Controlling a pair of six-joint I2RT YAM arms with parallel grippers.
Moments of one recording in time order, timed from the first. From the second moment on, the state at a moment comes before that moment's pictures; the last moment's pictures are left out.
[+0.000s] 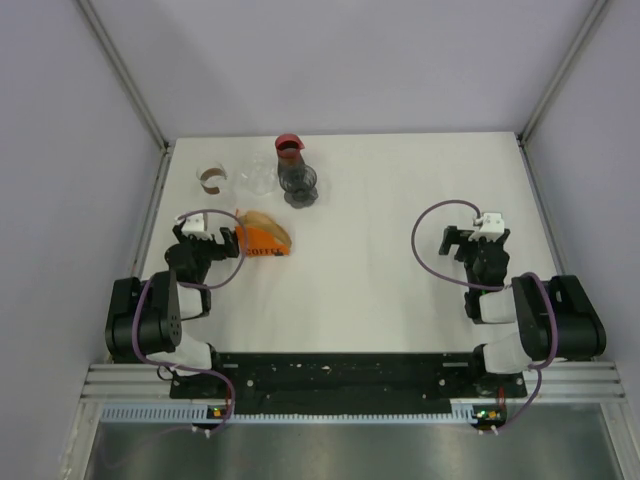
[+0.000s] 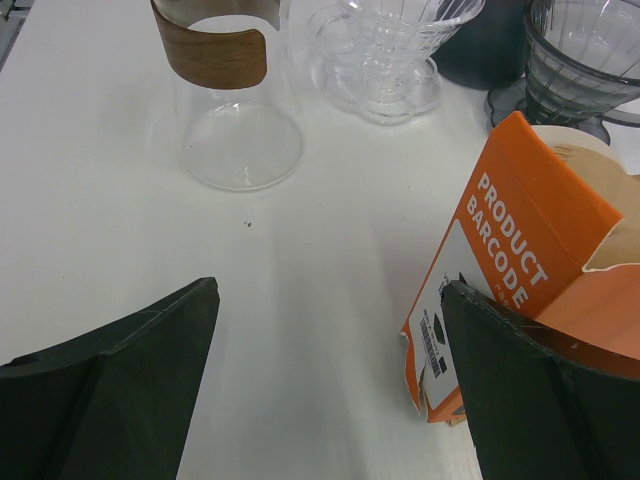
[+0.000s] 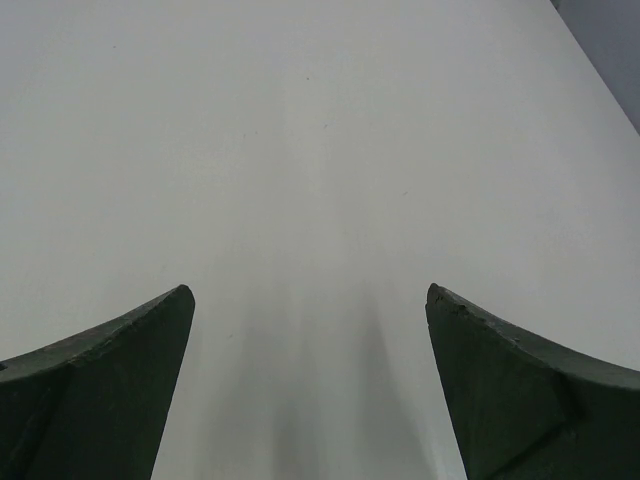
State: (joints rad) left arm 0.19 1.51 0.25 1.15 0.33 -0.05; right arm 0.02 1.46 0.17 1.16 0.09 0.02
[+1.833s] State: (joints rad) left arm 0.20 2.04 1.71 -0.45 0.17 -0.10; right arm 0.14 1.35 1.06 -0.31 -0.19 0.23
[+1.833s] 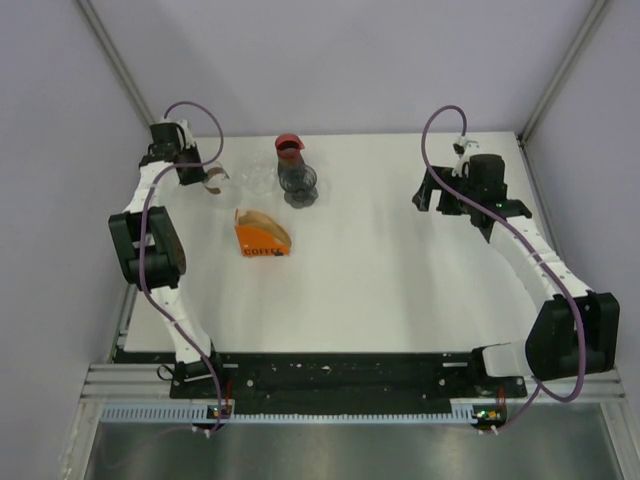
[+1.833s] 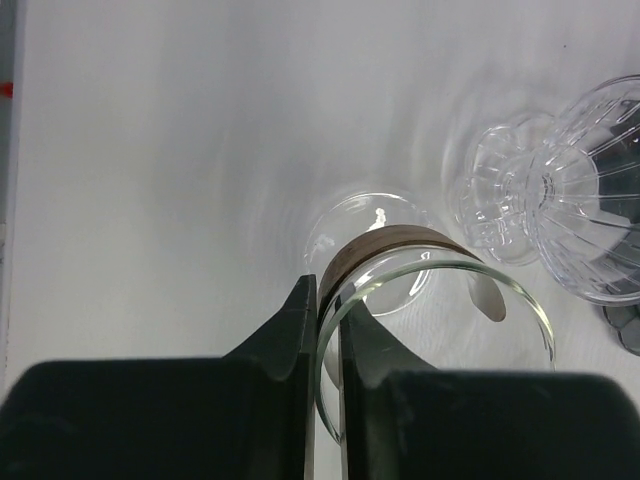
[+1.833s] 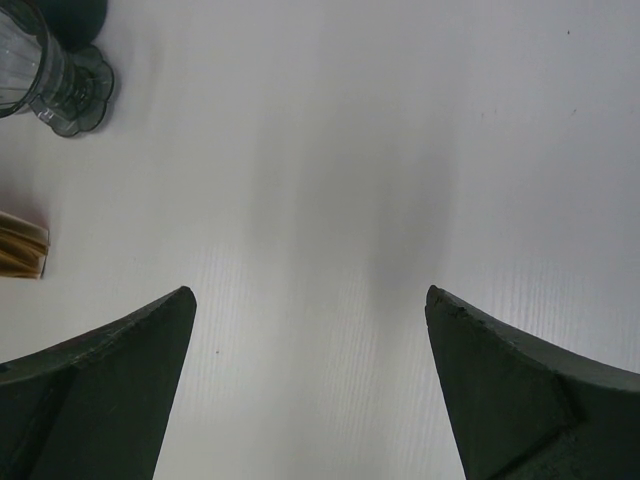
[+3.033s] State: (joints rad) left arm -0.60 1.84 1.61 -0.62 -0.05 -0.26; right arm 0.14 1.27 1.05 -0.33 -0.22 0.26
